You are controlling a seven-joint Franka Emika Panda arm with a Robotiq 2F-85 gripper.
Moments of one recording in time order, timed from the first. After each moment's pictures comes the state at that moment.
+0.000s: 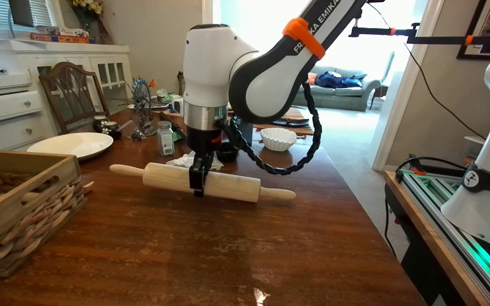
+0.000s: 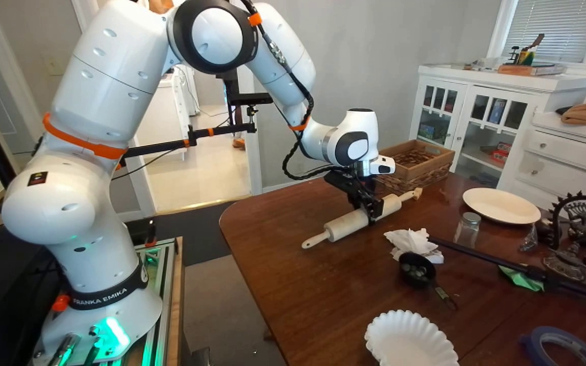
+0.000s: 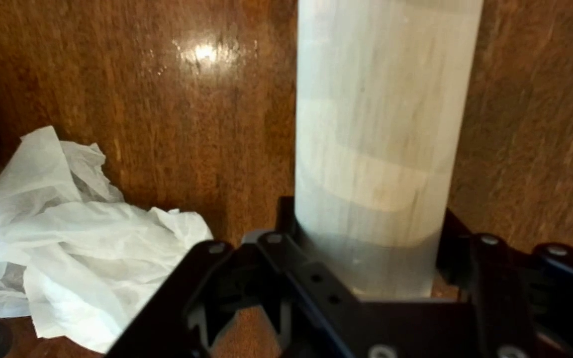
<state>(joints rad) 0.15 0.59 0.02 -1.86 -0.22 2.56 0.15</state>
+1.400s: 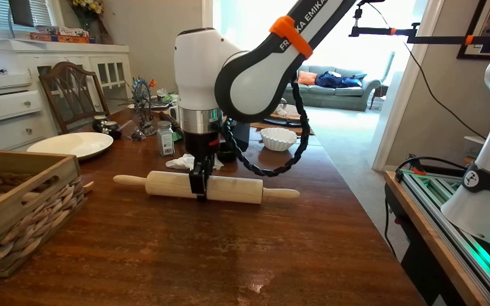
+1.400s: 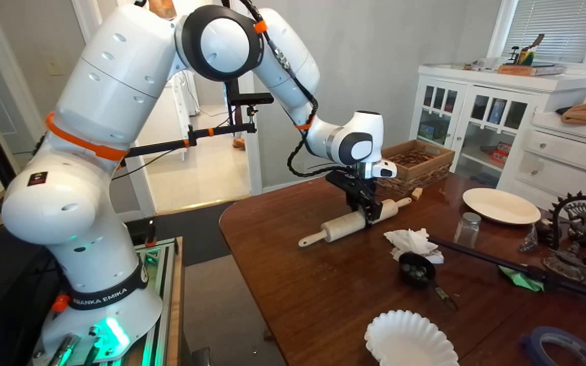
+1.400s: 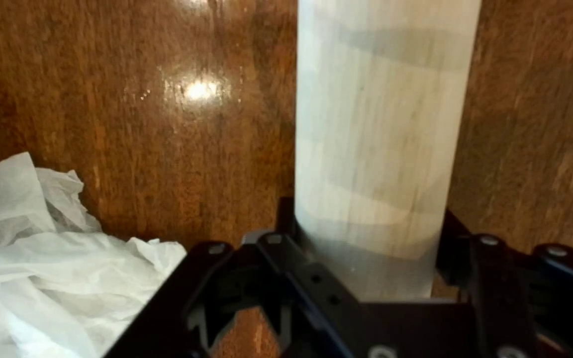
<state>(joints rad) 0.15 0.64 0.03 -1.79 -0.16 2.44 0.09</state>
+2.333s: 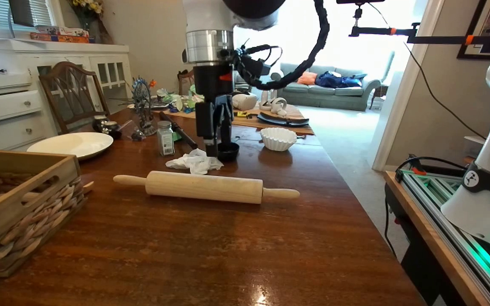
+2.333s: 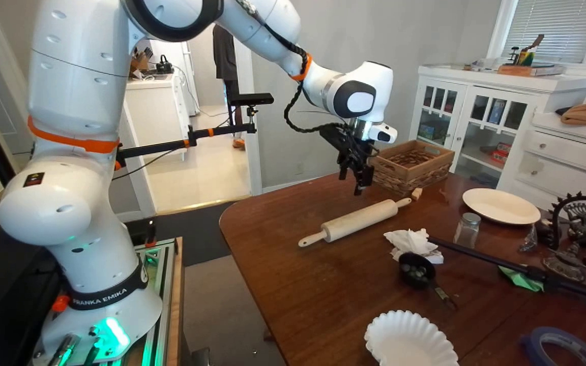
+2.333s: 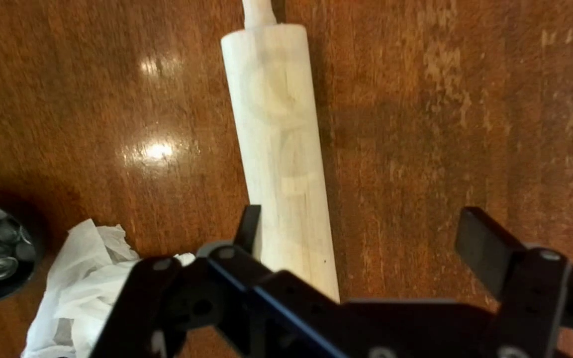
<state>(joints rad) 0.11 0.37 0.07 -1.84 0.06 2.14 0.10</state>
